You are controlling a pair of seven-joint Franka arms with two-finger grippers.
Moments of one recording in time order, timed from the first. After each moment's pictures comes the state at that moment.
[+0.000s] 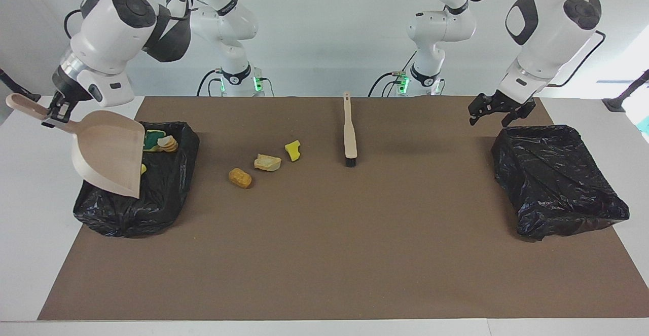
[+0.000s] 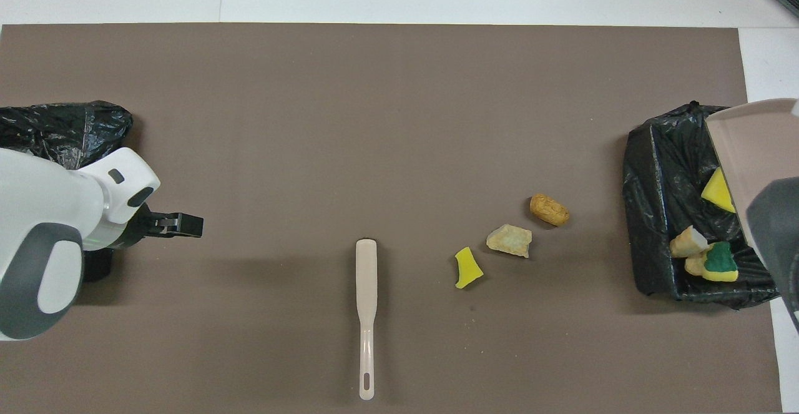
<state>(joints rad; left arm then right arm) -0.04 -0.15 0.01 -1.94 -0.06 1.75 0.07 -0.13 0.03 0.07 -1.66 -0.84 1.84 -1.60</state>
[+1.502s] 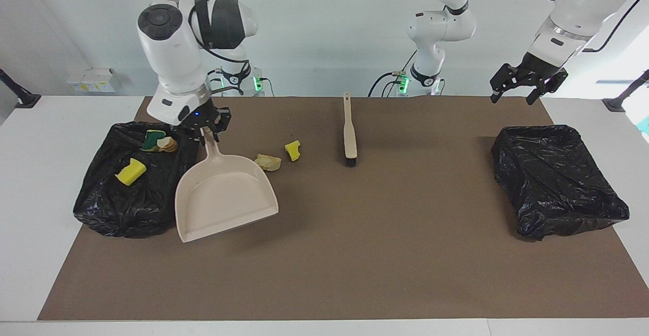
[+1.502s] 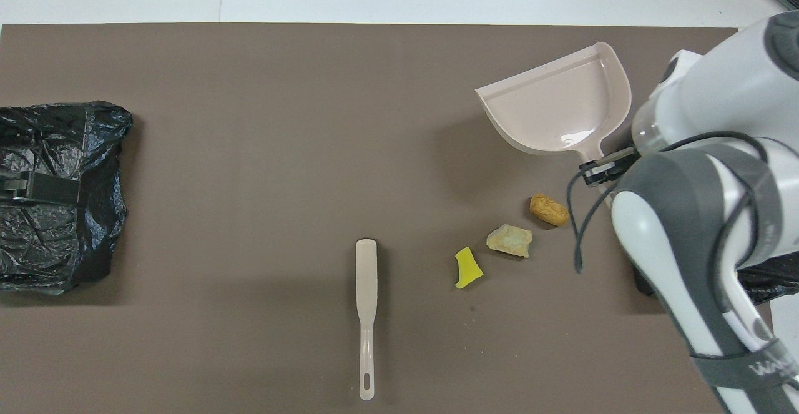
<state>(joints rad) -0.03 -0.11 0.01 -1.70 -0.06 1.57 0.05 0.13 0.13 0.08 -1.65 -0.03 1.70 -0.03</state>
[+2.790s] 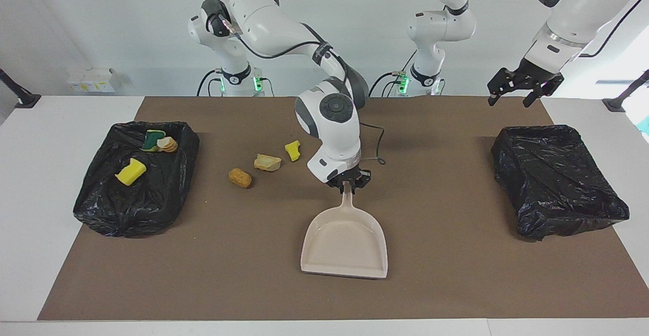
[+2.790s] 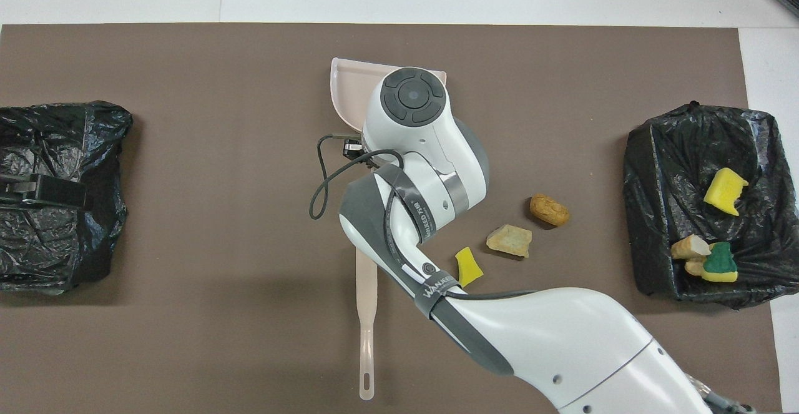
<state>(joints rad) -0.03 -0.11 0.01 -1.72 -0.06 1.57 0.05 0.50 0.70 0.08 -1.24 0.05 2.04 0.67</state>
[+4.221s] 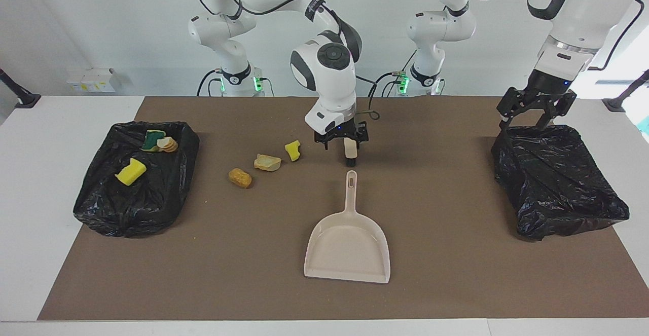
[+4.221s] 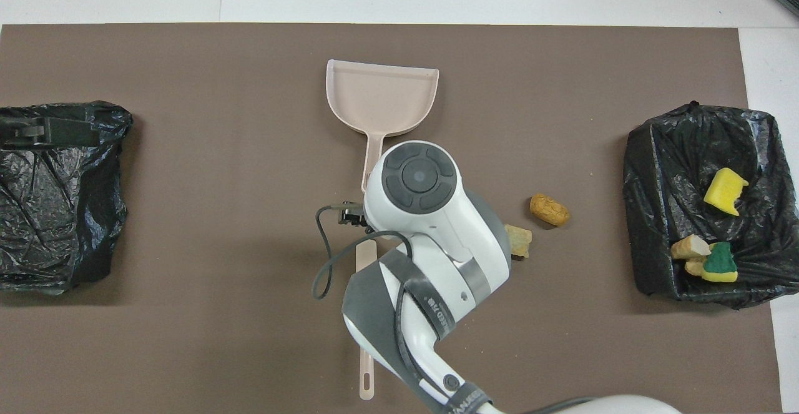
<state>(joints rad) -0.03 -0.04 0.00 -1.72 -0.08 1.96 0.01 0.58 0.29 0.10 -1.75 0.10 2.04 0.68</state>
